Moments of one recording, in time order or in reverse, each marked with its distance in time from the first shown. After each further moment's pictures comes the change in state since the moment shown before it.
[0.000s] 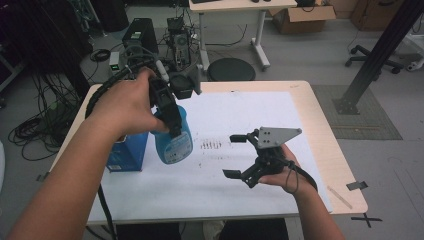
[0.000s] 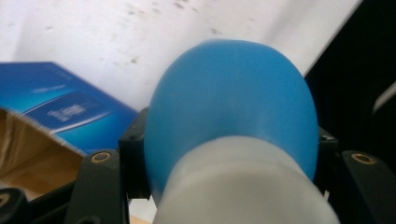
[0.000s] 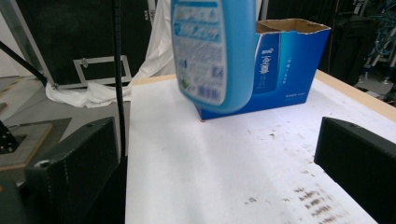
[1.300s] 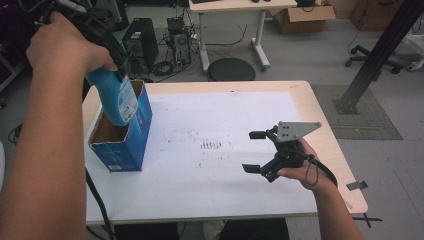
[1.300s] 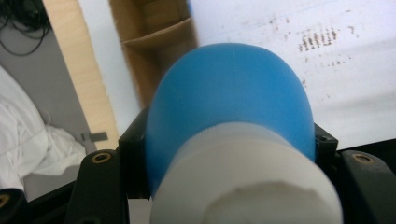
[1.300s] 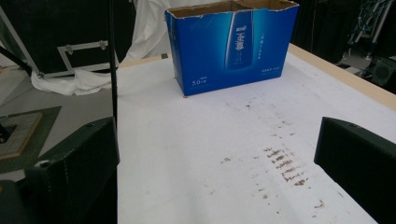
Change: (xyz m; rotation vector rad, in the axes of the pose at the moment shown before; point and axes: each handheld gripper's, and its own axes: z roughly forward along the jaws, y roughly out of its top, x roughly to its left) left arm 0.129 -0.062 -0.070 -0.003 0.035 -0.764; right arm -0.017 -0.003 -0.040 0.077 -0.049 0.032
